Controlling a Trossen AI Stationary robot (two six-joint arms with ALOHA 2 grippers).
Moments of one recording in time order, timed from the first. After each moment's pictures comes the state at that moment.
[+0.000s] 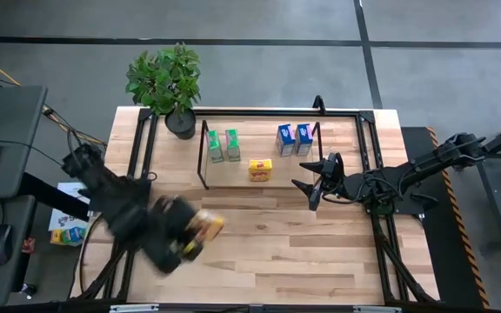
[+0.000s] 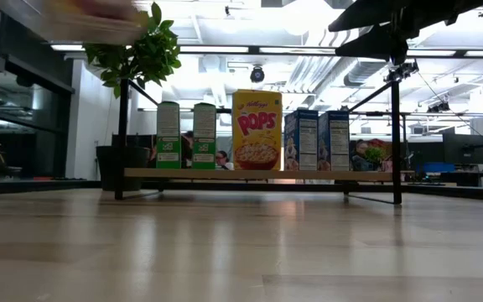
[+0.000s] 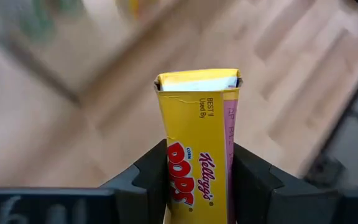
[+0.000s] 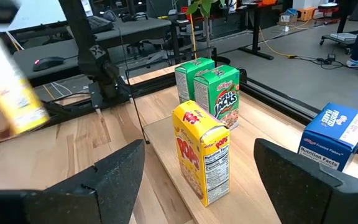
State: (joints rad) left arm -0.75 1.59 1.68 -1.42 -0.57 -1.45; right arm 0.34 0.98 0.54 0.18 0.73 0.31
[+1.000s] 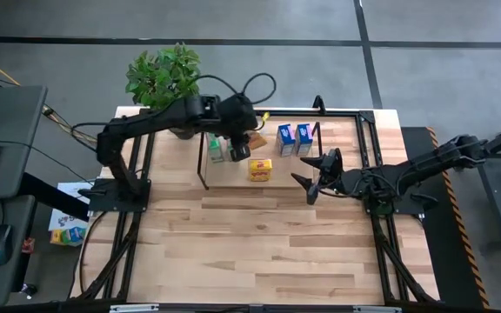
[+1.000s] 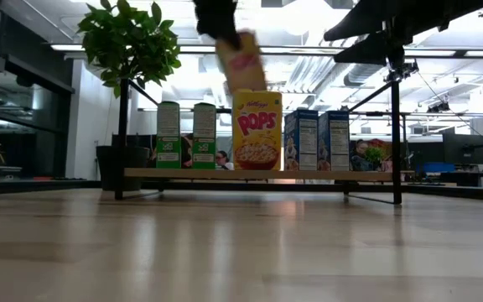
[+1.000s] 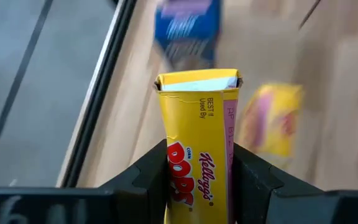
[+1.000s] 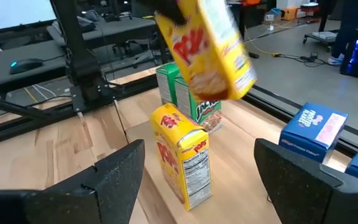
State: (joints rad) left arm 0.22 1.77 1.92 -1.12 -0.19 0.07; right arm 0.28 0.98 0.54 0.17 0.72 0.32
